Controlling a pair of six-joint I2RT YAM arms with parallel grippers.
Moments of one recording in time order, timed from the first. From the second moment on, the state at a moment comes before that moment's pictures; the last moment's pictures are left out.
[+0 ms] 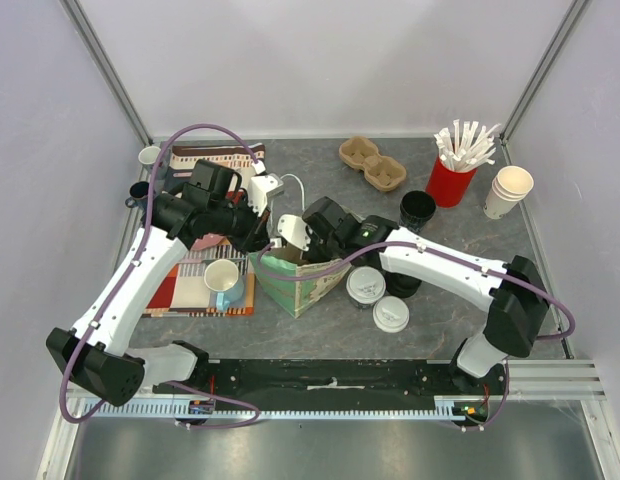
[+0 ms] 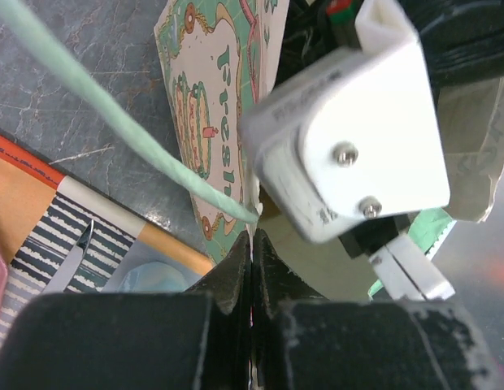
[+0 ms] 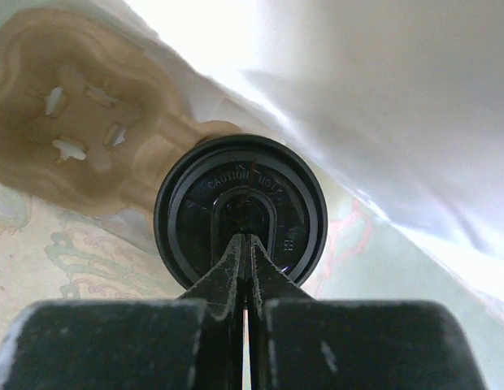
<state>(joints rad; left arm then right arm) -0.43 1.25 1.35 -1.02 0.49 0.28 0.96 1.62 1.36 -0.62 0.13 -0.53</state>
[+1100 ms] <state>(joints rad) -0.43 1.25 1.37 -1.05 0.50 0.28 0.88 1.48 1.39 -0.63 0.01 -0.39</state>
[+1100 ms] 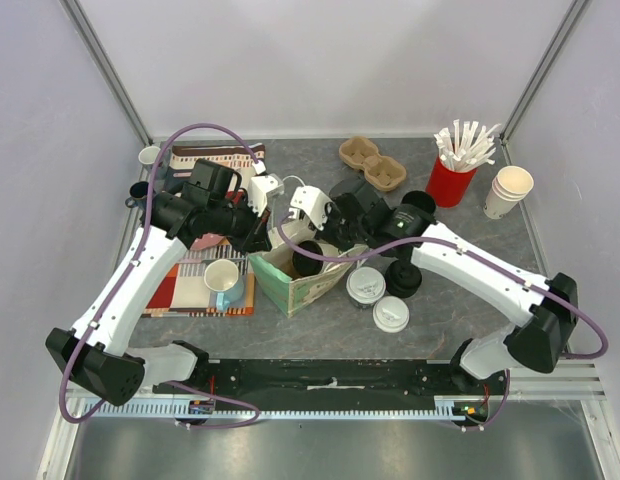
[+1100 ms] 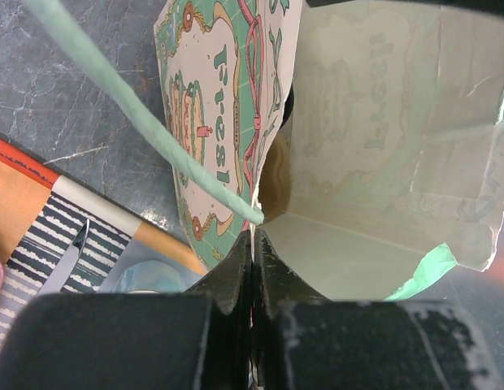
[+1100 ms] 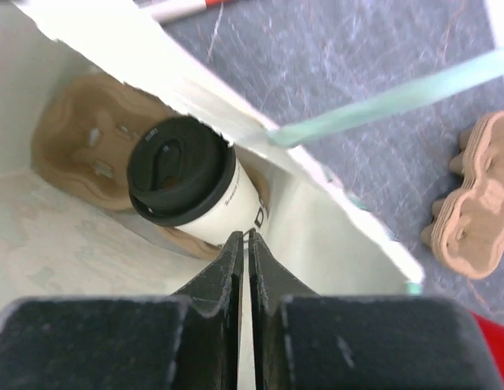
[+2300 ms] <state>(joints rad) -0.43 1.25 1.39 -1.05 0.47 0.30 0.80 0.99 1.44 -1.09 -0.33 -0.51</state>
